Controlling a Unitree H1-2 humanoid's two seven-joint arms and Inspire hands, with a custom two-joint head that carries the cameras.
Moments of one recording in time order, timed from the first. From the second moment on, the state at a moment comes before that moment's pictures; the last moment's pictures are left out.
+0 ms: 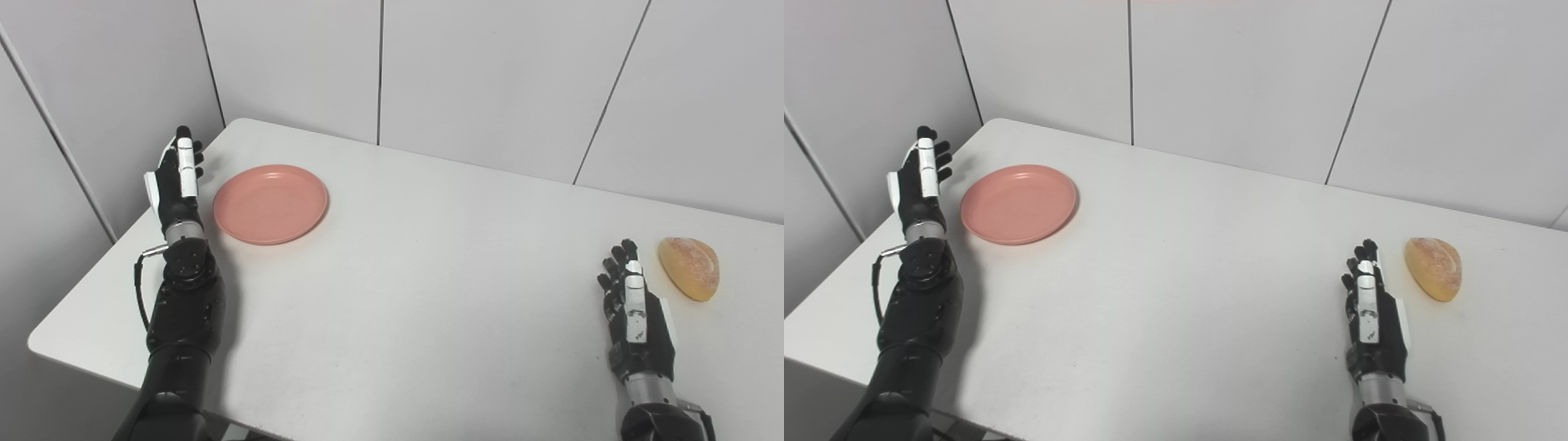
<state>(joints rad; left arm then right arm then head) -0.44 0.31 0.41 0.48 -0.09 -0.04 0.34 -0.26 -0.02 -0.04 0.21 0.15 -0.04 0.08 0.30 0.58</state>
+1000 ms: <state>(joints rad) -0.45 0.29 0.36 0.54 -0.20 -0.02 0.25 -0.25 -0.03 -0.04 0.20 0.15 -0.01 0.09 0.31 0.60</state>
